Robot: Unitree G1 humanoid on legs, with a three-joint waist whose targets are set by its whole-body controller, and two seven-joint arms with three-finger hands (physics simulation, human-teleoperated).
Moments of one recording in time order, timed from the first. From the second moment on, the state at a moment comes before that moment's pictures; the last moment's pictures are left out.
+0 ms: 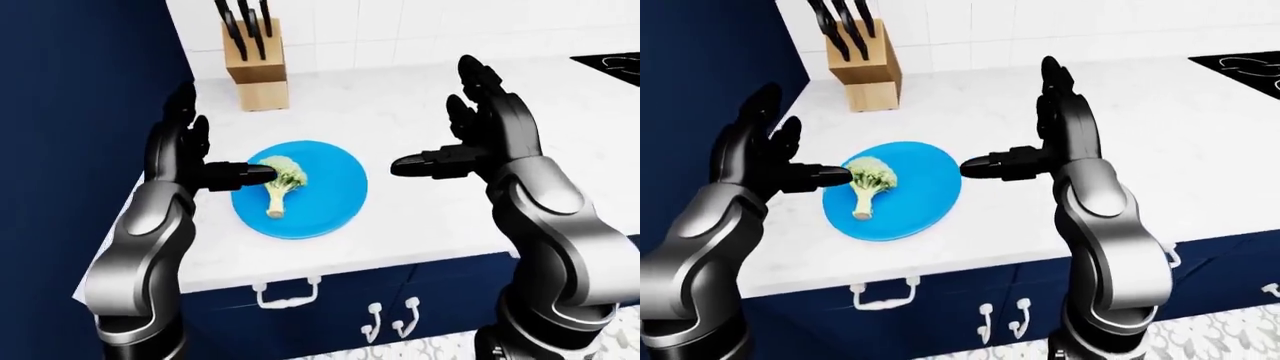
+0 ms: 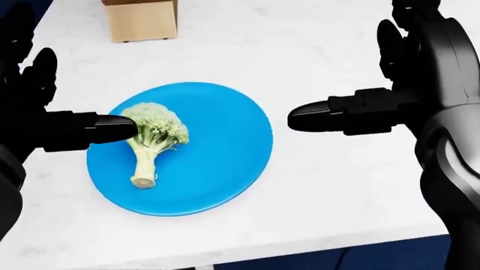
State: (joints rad) left arm -0.53 0.24 0.21 -0.49 -0.23 0.95 0.10; right arm -0.67 -0.24 -0.16 -0.65 0.12 1.23 -0.04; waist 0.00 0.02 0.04
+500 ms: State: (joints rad) left arm -0.59 0.30 0.25 -0.47 -0.31 0.97 0.16; right arm -0.86 -0.16 -0.02 -0.51 0.05 1.28 0.12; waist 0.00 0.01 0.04
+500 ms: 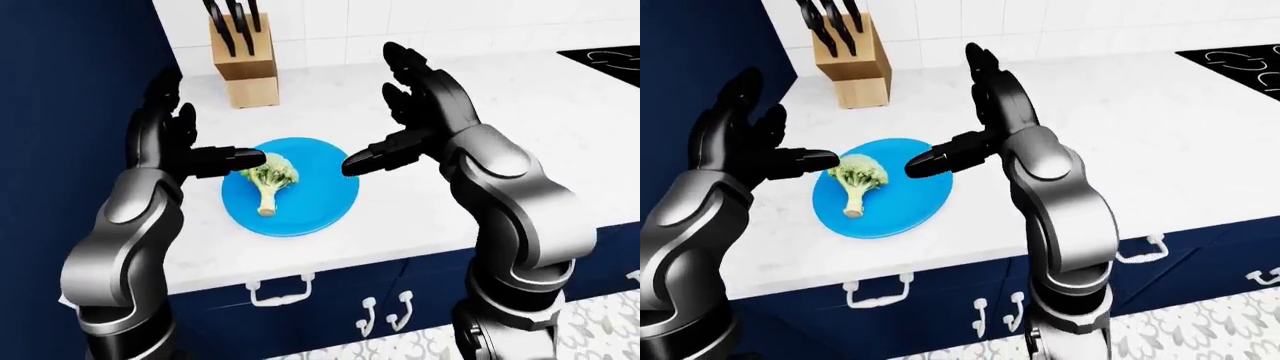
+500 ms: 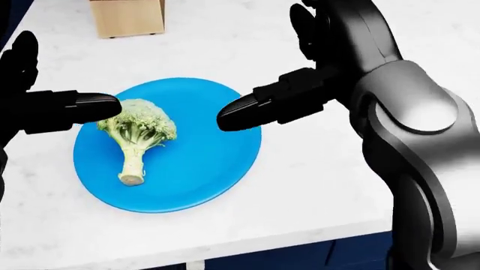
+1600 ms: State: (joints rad) left arm -0.60 0.34 0.28 -0.46 -0.38 0.97 0.21; right arm -0.85 0.16 0.16 -0.16 -0.19 1.02 0.24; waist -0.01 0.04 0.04
